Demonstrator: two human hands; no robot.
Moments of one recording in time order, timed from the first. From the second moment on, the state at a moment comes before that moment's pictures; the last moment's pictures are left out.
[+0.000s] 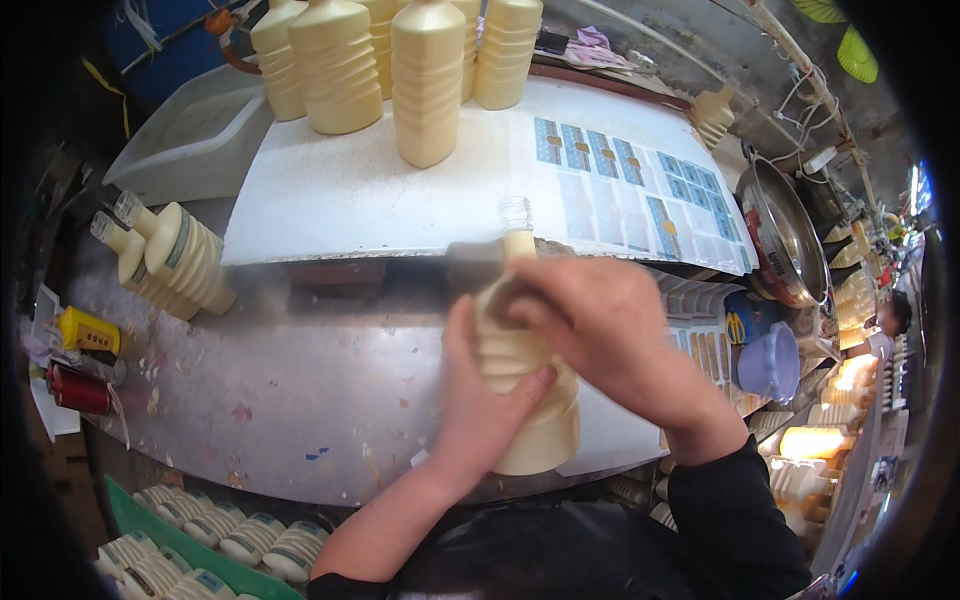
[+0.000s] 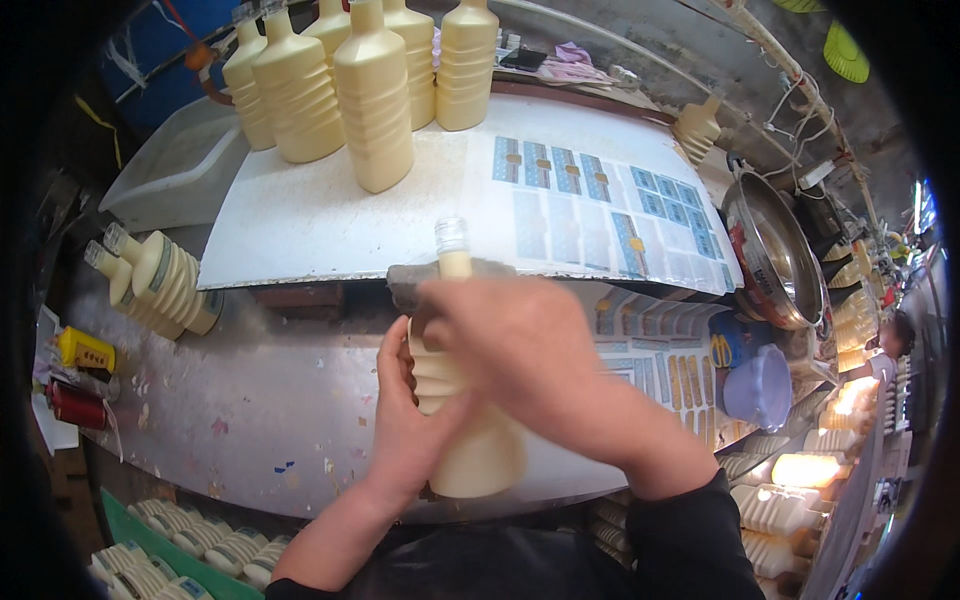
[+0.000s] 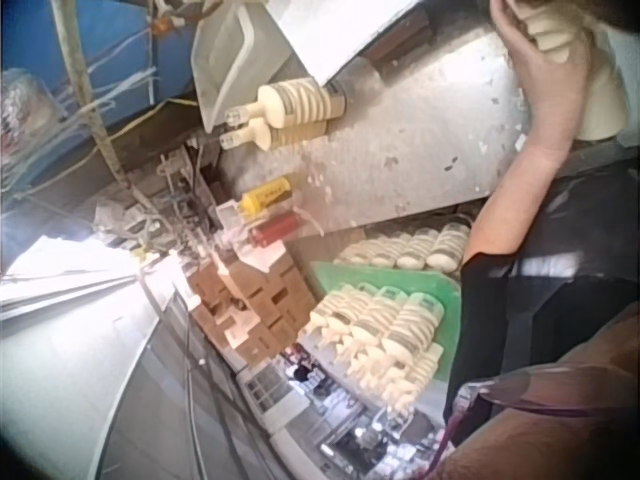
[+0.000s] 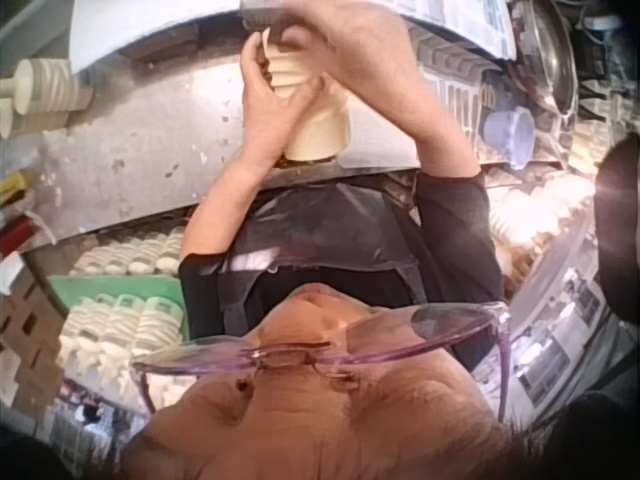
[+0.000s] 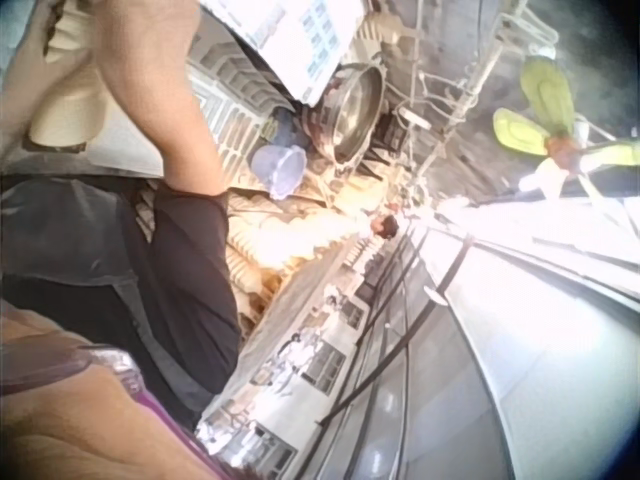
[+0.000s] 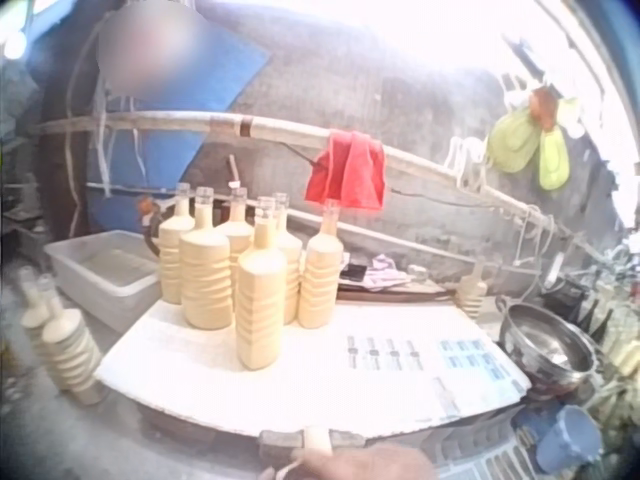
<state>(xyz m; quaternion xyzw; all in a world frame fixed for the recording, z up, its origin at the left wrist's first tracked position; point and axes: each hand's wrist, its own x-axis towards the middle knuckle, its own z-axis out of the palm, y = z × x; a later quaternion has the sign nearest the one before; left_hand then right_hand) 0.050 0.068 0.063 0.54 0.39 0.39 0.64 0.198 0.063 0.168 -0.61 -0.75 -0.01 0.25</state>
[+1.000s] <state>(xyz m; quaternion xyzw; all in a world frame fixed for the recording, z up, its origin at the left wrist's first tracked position) 0.045 0.090 0.073 0.19 0.34 0.38 0.84 0.173 0.082 0.152 -0.64 -0.58 0.18 0.46</state>
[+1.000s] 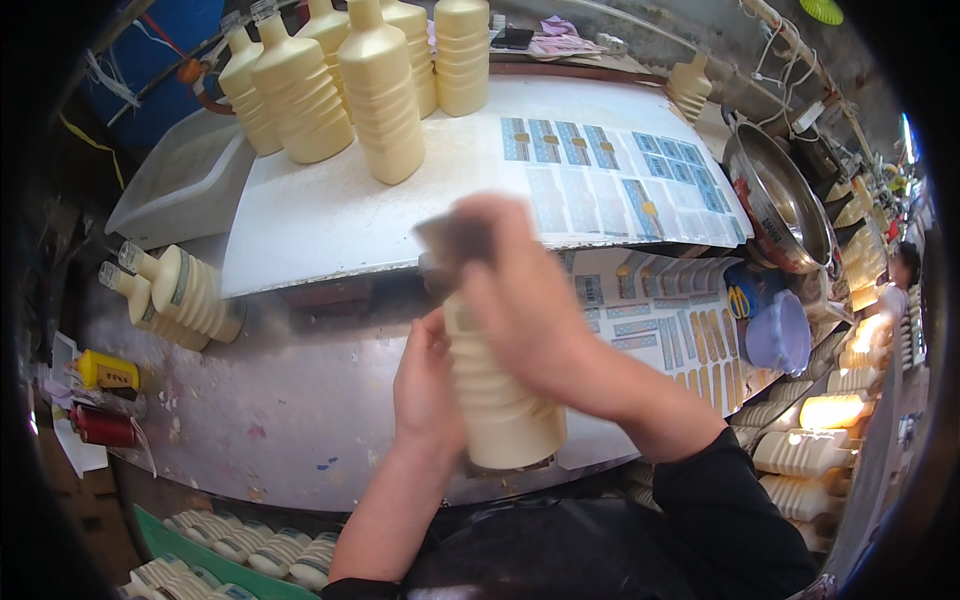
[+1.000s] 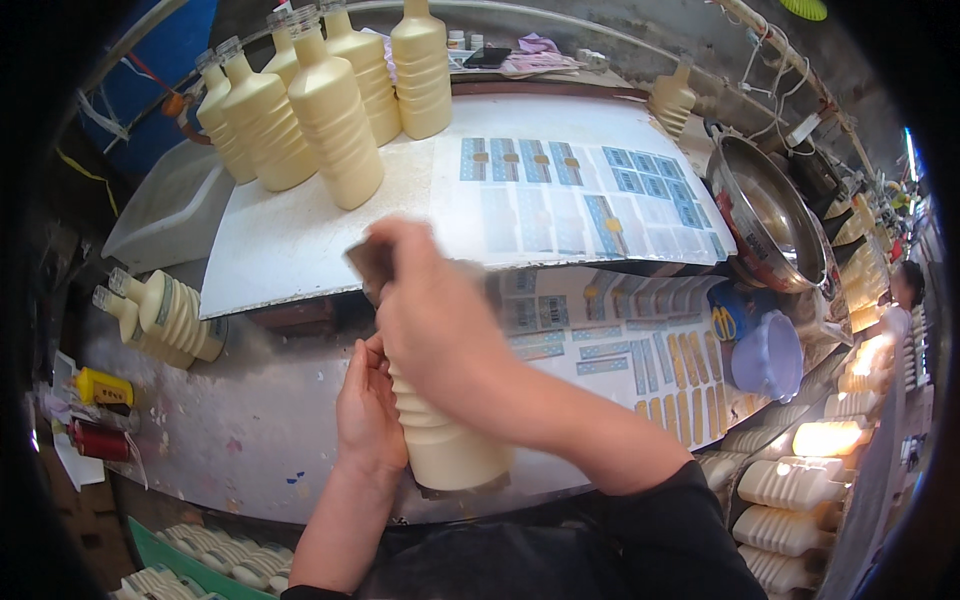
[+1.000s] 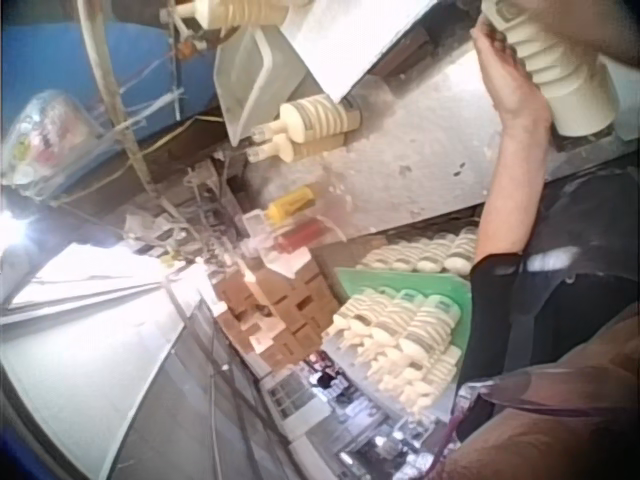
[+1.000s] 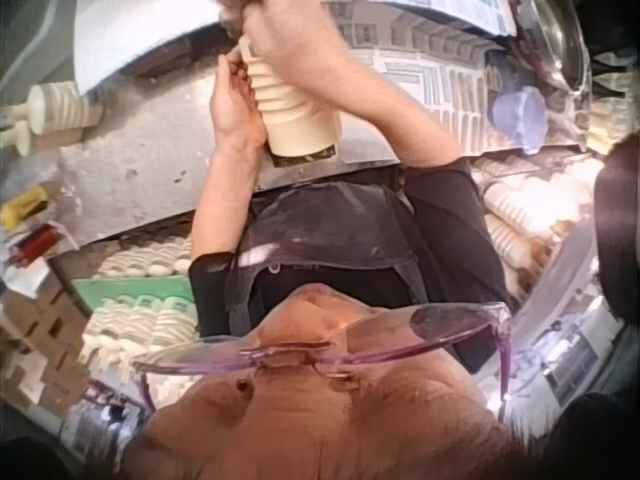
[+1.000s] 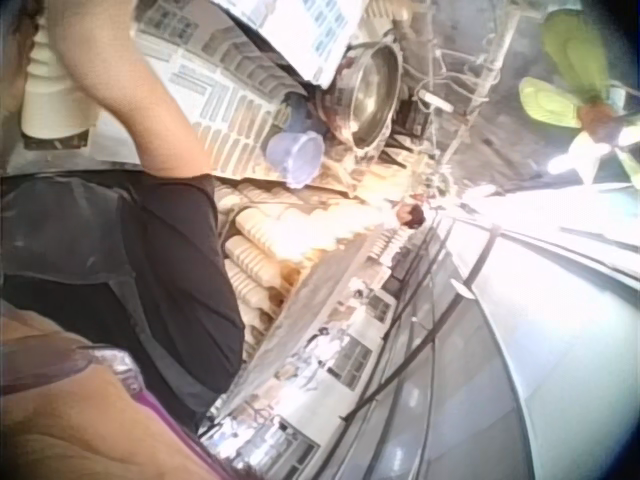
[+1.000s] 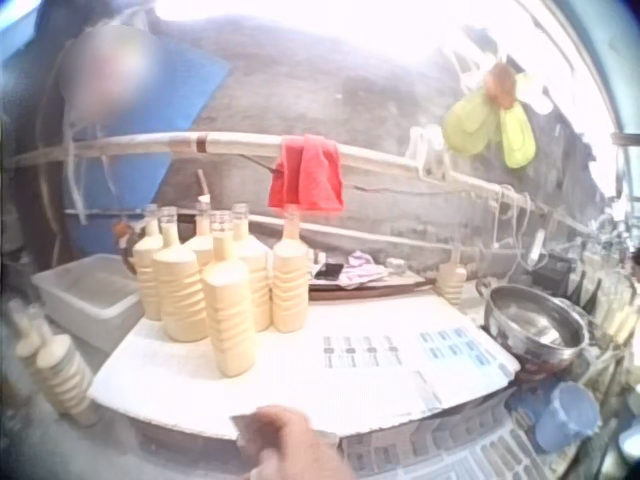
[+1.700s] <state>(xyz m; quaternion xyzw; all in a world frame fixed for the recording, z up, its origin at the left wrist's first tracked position) 0.060 0.104 0.063 0.50 0.39 0.32 0.70 0.221 0.051 0.096 -0.68 -0.53 0.10 0.49</state>
